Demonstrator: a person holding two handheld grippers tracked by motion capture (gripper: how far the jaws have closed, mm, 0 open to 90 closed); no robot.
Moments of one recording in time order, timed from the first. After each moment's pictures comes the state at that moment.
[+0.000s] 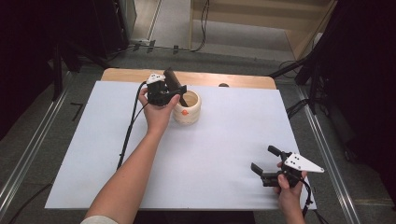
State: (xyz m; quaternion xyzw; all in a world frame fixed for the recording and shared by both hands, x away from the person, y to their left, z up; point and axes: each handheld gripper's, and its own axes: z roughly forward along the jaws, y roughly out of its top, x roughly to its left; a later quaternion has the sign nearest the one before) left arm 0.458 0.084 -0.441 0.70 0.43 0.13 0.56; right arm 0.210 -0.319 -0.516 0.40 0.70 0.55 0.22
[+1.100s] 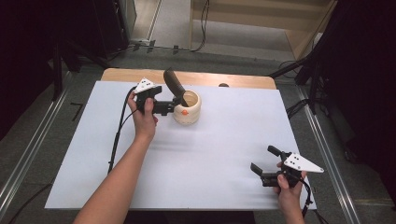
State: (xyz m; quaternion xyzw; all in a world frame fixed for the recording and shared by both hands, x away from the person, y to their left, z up) left arm 0.425 0.116 -0.433 0.72 0.38 0.15 0.56; right arm 0.210 -0.318 -0.516 0.40 0.70 0.55 0.22
